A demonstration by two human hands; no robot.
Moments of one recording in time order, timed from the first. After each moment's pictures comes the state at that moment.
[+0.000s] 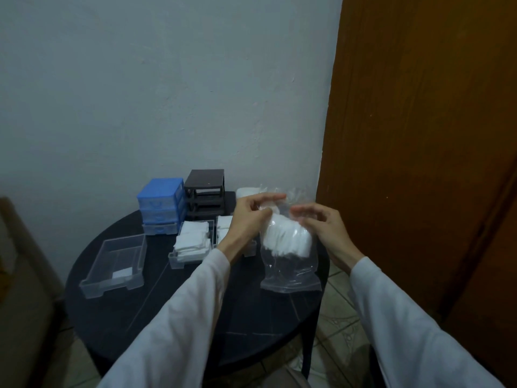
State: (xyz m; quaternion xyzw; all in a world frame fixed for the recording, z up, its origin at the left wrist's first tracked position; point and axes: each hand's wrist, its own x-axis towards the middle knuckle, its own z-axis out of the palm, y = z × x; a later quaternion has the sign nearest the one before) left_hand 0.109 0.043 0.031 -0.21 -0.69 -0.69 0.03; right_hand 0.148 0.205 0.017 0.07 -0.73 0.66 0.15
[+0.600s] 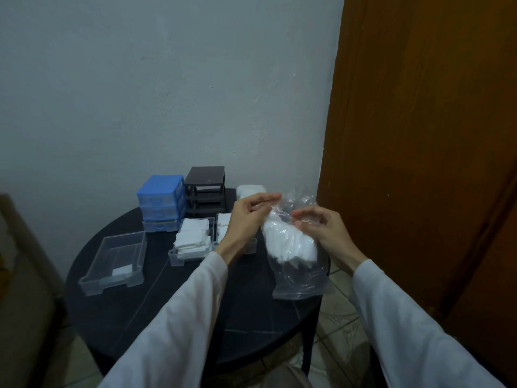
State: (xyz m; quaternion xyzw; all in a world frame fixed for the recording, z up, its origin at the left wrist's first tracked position) left_hand 0.104 0.041 0.020 -0.22 -0.66 -0.71 0.06; right_hand 0.152 0.207 0.010 0.09 -0.74 0.65 0.13
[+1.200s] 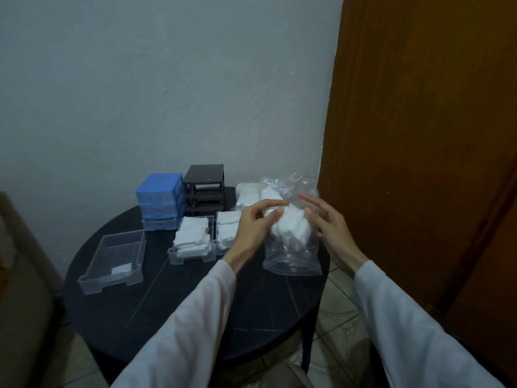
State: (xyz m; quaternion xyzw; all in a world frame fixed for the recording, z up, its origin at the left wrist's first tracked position) left_hand 0.113 0.052 0.005 -0.23 -0.68 -0.70 0.05; right_hand 0.148 0.210 0.003 0.08 -0.69 0.71 0.14
